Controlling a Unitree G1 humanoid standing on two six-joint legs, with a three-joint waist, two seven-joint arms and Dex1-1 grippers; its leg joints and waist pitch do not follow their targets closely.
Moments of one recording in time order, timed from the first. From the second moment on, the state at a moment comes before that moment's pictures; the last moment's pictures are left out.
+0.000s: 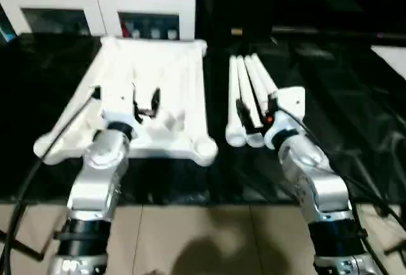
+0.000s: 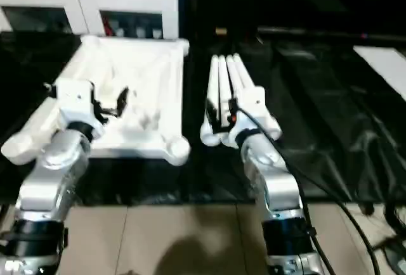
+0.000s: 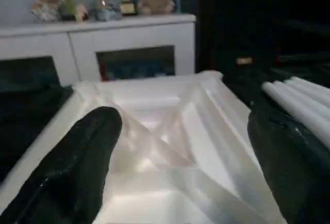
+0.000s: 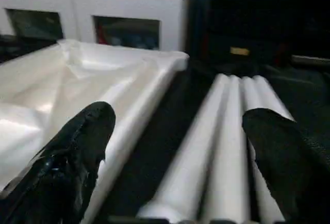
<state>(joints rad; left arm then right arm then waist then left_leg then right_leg) -0.36 0.20 0.07 0.02 -0.05 0.27 -0.08 -0.38 -0.05 0.03 0.05 0.13 0.36 0.16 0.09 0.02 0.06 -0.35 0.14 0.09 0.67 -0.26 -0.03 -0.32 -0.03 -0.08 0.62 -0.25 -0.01</state>
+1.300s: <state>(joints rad) -0.33 0.51 -0.15 0.16 -0.14 0.12 -0.88 -0.35 -0.37 0.21 0.00 0.15 0.36 0.67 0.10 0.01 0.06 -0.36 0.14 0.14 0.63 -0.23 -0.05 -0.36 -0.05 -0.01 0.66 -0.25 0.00</state>
